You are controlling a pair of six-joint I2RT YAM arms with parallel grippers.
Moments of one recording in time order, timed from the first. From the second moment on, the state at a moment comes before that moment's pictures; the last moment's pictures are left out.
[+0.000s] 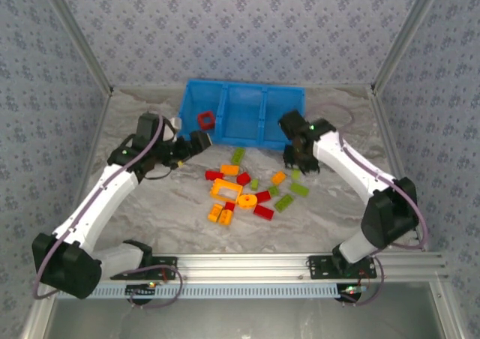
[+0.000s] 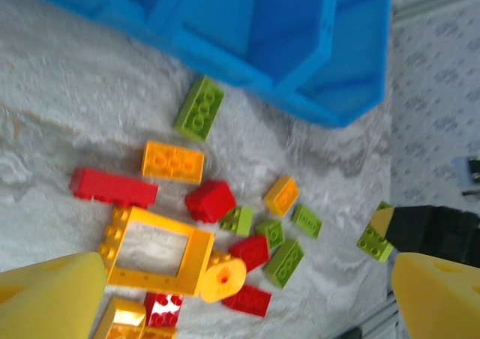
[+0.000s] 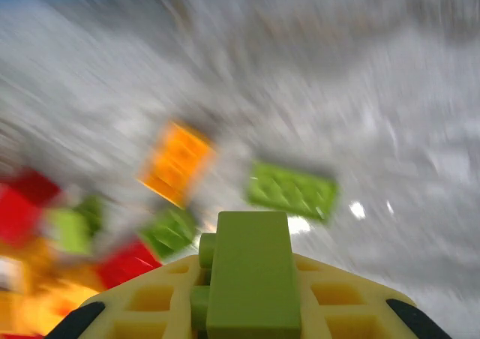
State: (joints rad) left arm -0.35 1.17 1.07 -0.61 0.39 -0.79; right arm 0.51 1.59 1.42 -1.14 0.15 0.71
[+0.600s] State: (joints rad) left arm -0.30 1.25 1.18 -0.59 0.38 -0.81; right arm 0.34 2.38 2.24 -1.14 0.23 0.60
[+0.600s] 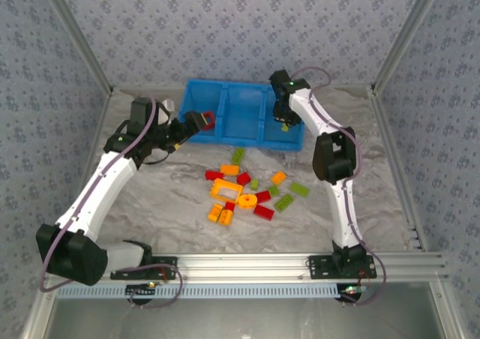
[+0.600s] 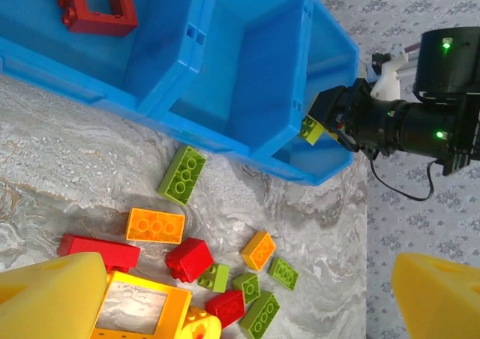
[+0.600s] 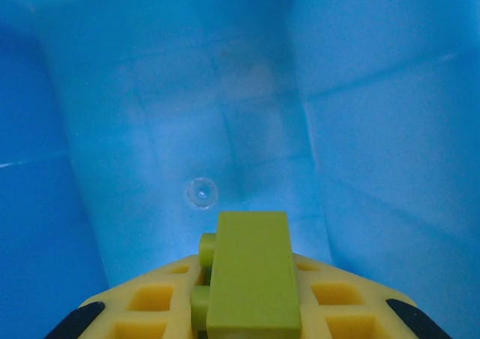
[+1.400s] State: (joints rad) left arm -0.31 1.24 1.15 -0.73 0.33 -0.74; right arm 0.37 2.31 2.33 -1.22 0.22 0.60
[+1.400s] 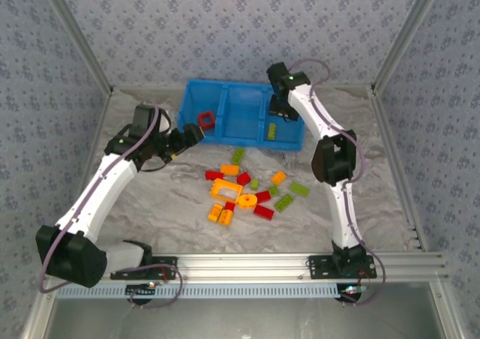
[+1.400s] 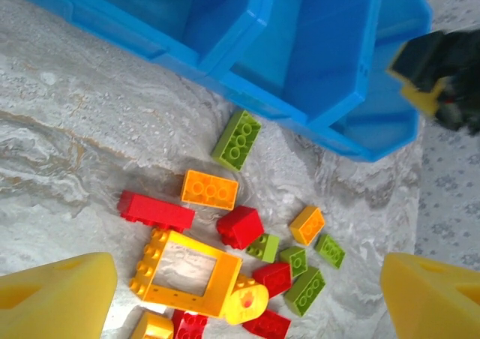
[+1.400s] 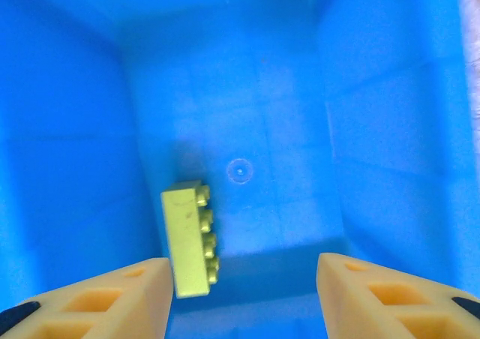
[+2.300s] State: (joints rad) left arm -0.69 1.73 1.13 -0.85 0.00 -0.58; right arm 0.63 1.13 1.01 -0.70 -0.01 0.47
